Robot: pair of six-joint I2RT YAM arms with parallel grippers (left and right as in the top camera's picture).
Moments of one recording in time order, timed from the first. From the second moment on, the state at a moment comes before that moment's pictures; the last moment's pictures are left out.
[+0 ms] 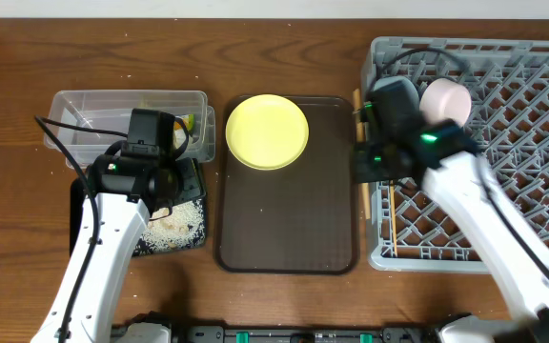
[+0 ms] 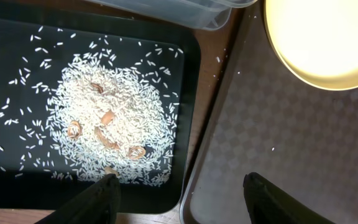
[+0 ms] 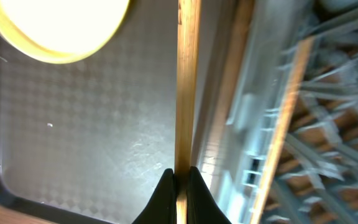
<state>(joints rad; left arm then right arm) -0.11 1.29 1.08 -1.05 0.02 -0.41 0.39 1.50 1.30 -1.01 -0.06 0.29</state>
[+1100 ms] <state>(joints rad) -0.11 1.29 1.08 -1.05 0.02 -0.41 0.26 1.56 1.18 -1.02 -0.05 0.20</state>
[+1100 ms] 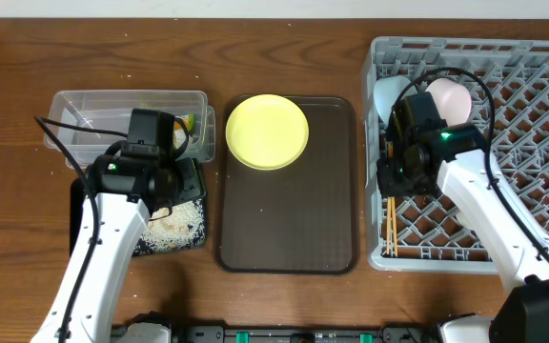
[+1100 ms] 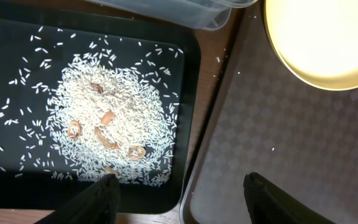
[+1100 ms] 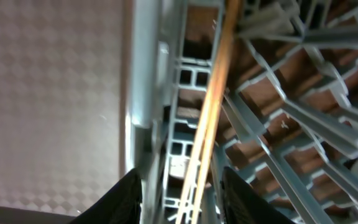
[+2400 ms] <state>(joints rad) -0.11 1.29 1.08 -1.05 0.02 -0.41 0.51 2.03 1.27 -0.33 -0.10 0.40</state>
